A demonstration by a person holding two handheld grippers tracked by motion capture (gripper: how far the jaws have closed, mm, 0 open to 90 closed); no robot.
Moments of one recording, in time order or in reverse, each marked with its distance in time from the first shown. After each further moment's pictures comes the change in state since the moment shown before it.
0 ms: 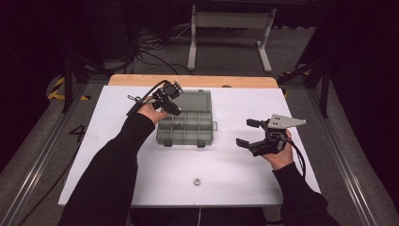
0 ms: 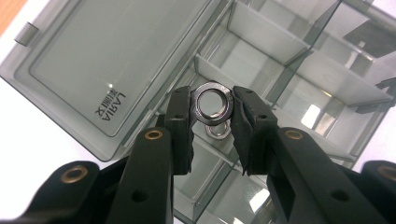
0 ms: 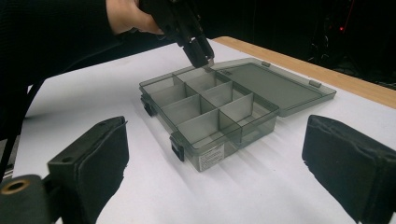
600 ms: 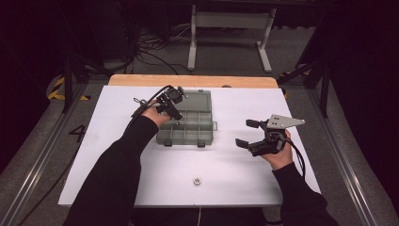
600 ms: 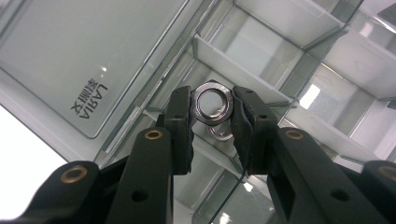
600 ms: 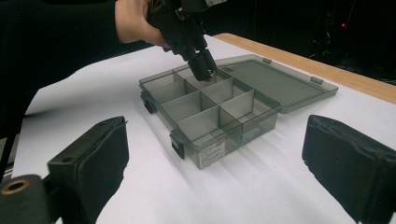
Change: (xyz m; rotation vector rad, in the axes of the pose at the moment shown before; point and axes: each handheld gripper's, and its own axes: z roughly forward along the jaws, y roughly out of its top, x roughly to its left) left arm 0.000 0.002 0.025 0.077 -0.005 -0.001; right arm -0.001 -0.001 0.002 0.012 0.003 0.008
